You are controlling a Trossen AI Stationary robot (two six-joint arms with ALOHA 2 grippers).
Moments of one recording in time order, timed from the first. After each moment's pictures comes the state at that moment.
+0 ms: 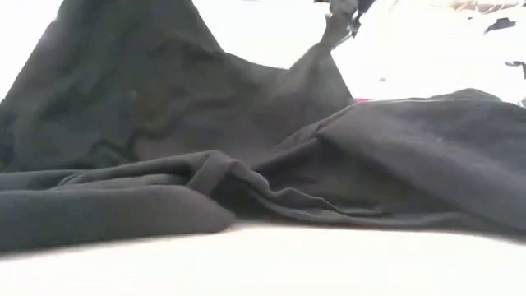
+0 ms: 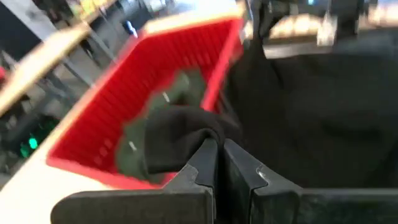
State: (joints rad) left arm -0.47 1.16 1.76 -1.36 -0.98 -0.27; right arm -0.21 1.42 1.50 -0.84 0.29 -0.10
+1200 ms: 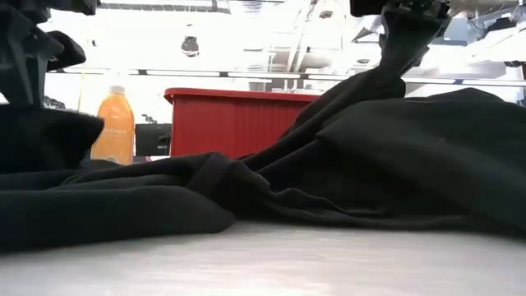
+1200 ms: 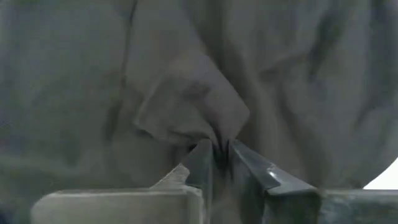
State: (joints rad) left arm -0.66 1.33 0.90 -0.82 -0.29 -0.81; right arm 0.35 1.45 1.15 -0.80 0.26 0.62
